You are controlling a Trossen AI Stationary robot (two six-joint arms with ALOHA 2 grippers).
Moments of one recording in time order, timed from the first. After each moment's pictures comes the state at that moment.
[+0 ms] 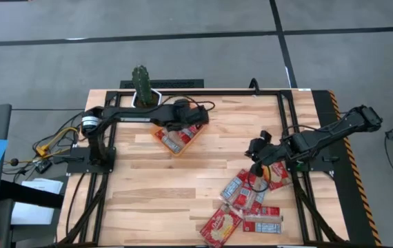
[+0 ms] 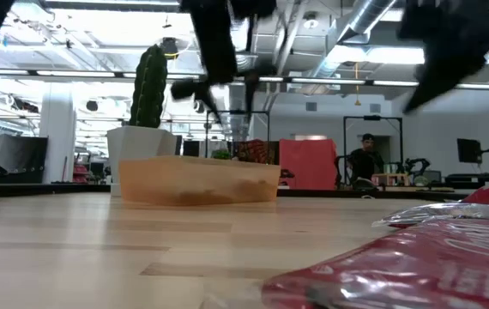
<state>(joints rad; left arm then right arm) 0.15 1.85 1.58 -0.73 -0.58 -1.29 0.32 0.99 0.69 -0.67 0.42 0.59</state>
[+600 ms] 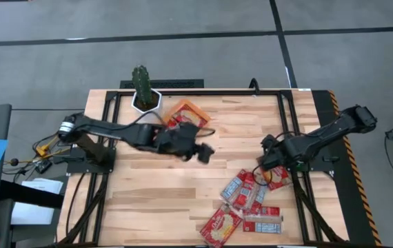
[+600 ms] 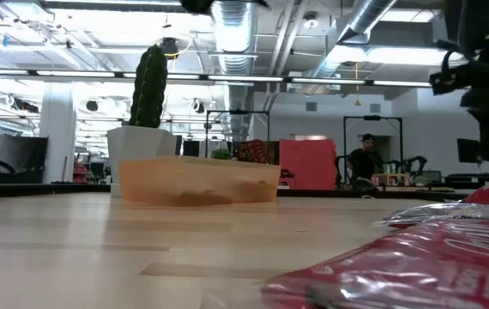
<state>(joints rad) -0.19 1.64 1.60 -0.50 -0.32 -1.13 0.35 1.15 0.68 -1.23 0.37 1.21</state>
